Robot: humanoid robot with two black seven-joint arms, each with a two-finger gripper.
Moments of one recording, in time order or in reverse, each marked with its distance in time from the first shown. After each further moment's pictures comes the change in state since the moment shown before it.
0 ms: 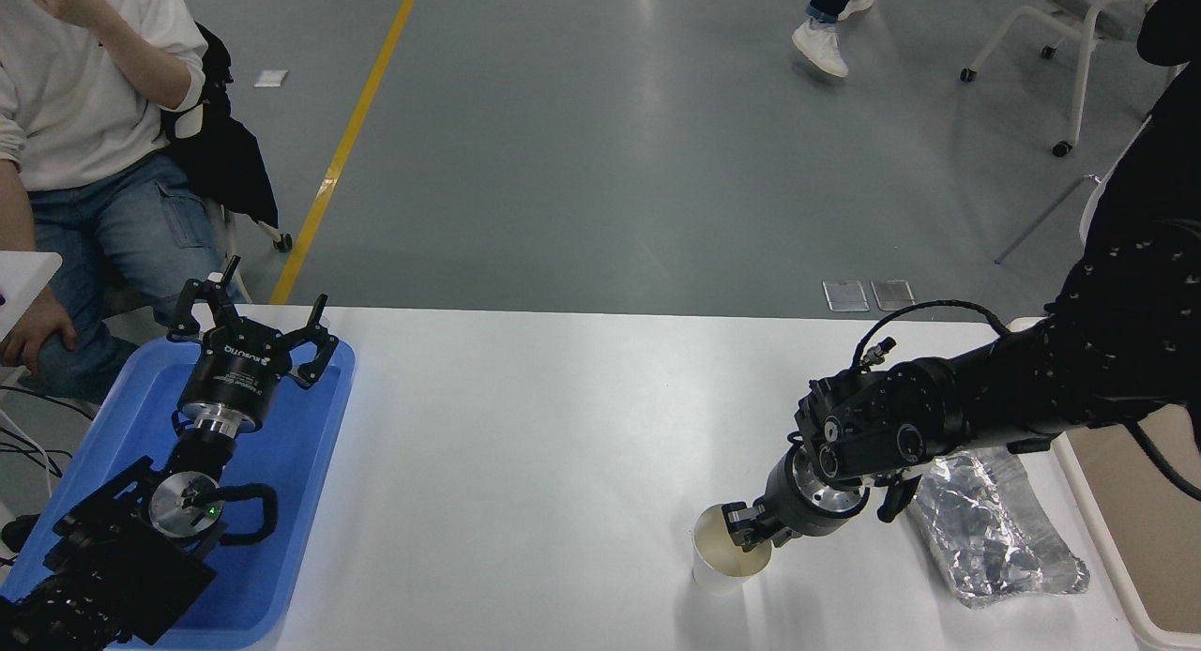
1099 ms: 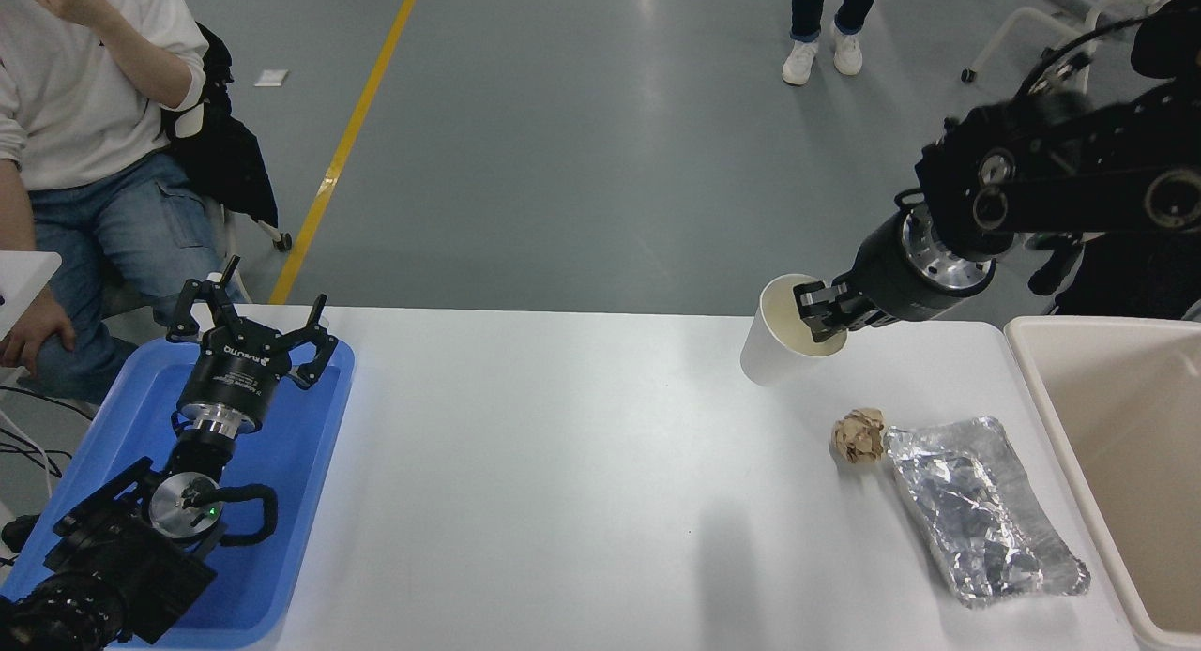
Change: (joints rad) left arm 0.000 0.000 0.000 0.000 0.000 0.000 0.000; right arm 0.655 -0.384 0.002 0.219 -0.010 0.248 0.002
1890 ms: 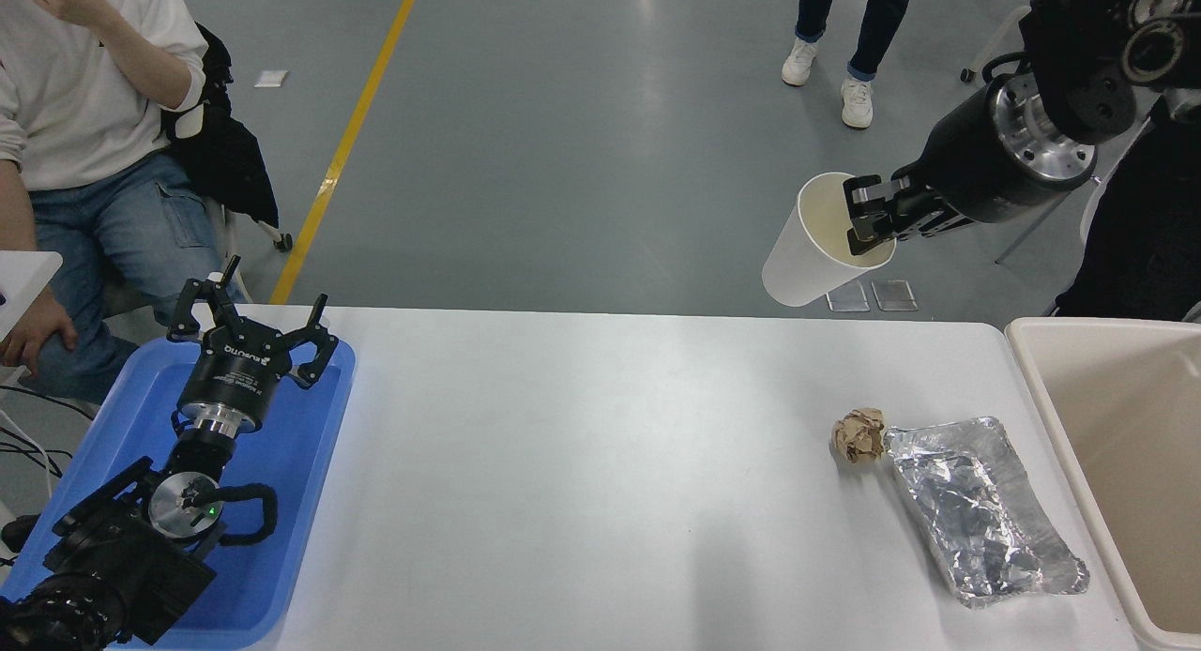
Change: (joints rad) left arm 0.000 0.000 0.000 0.000 0.000 0.000 0.000; right arm 0.146 -0.073 -0.001 0.015 -0.002 0.086 -0.001
